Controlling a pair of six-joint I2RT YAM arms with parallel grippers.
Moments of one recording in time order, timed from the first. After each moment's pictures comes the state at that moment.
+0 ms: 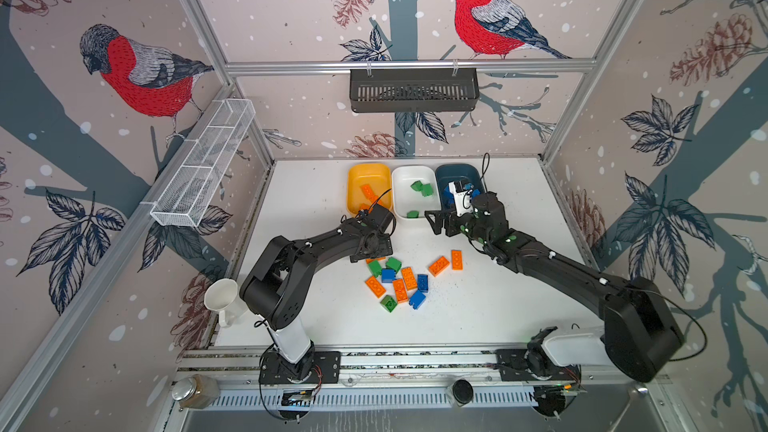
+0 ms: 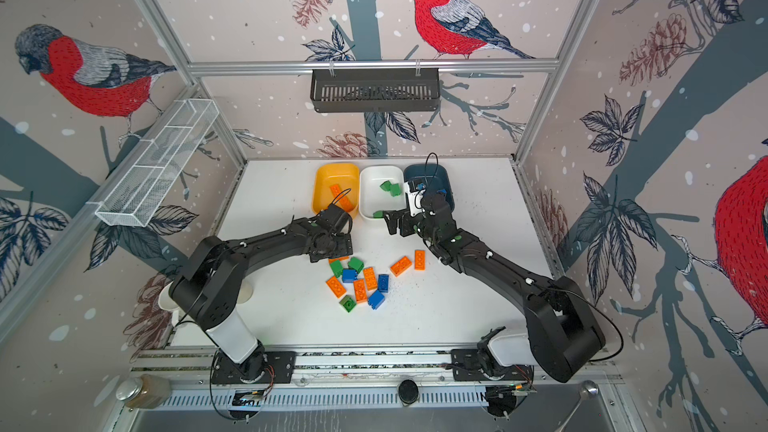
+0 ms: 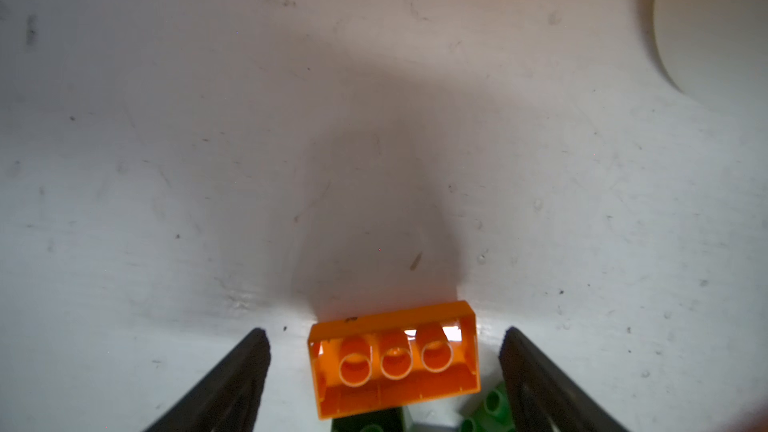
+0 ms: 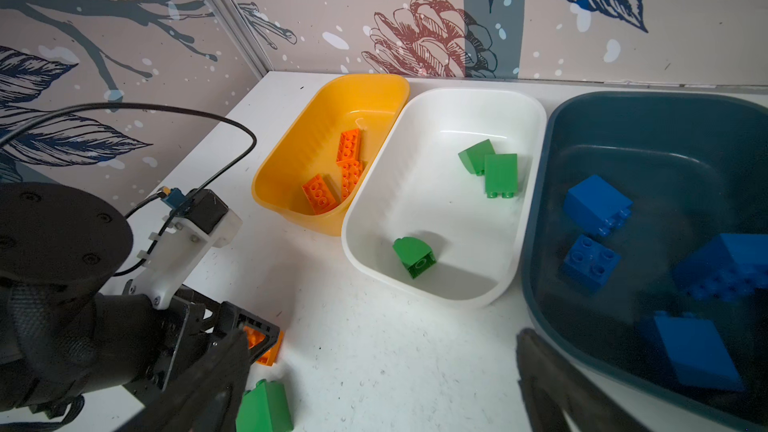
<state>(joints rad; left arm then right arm) -0.60 1.72 1.03 -0.56 -0.13 -0.75 0.57 1.36 0.82 0.13 -0.13 0.26</state>
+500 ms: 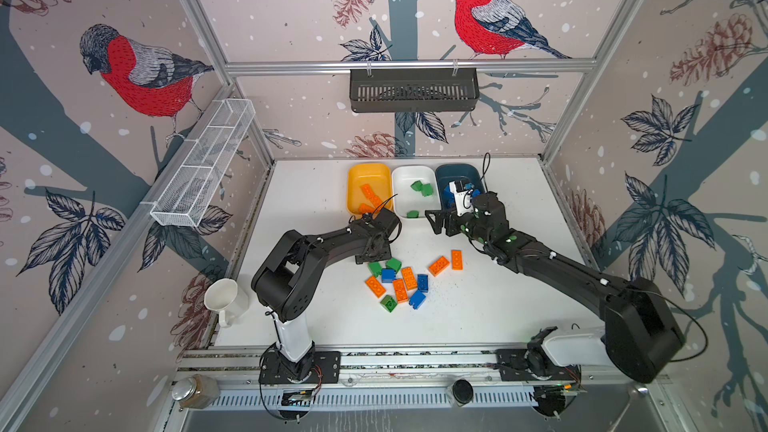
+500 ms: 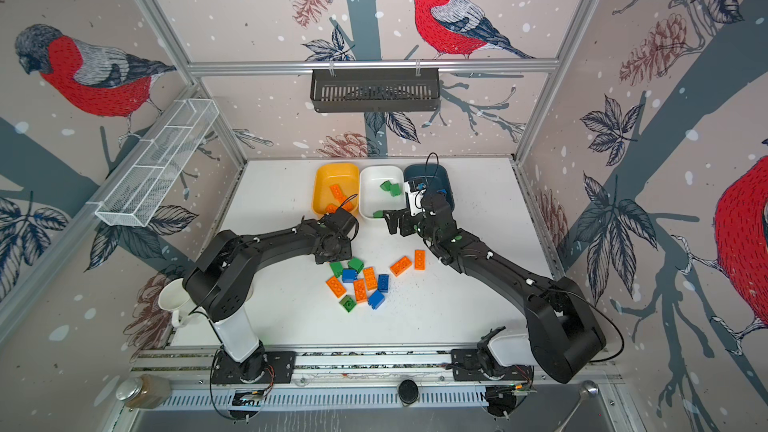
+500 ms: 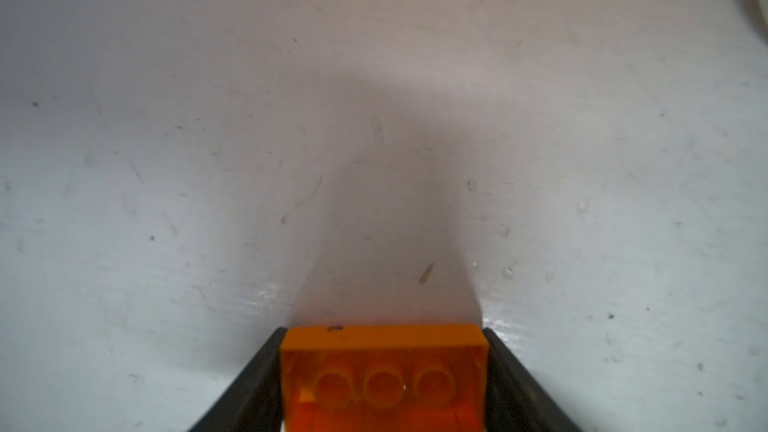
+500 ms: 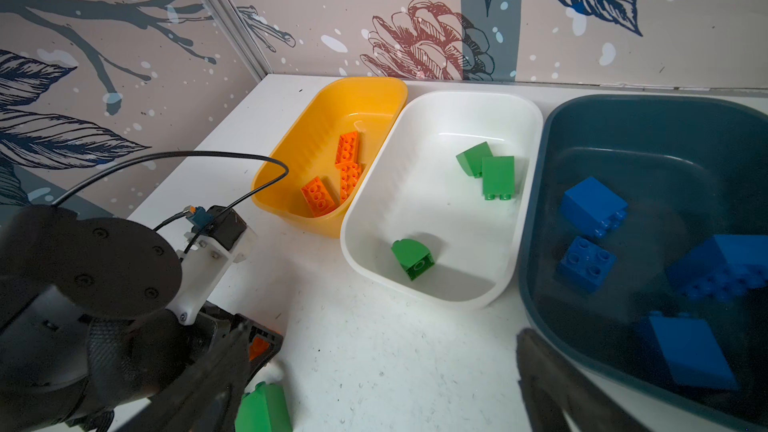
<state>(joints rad) -0.63 1.79 1.06 -0.58 -0.19 -0.77 0.57 1.35 0.82 0.13 -0.12 0.26</state>
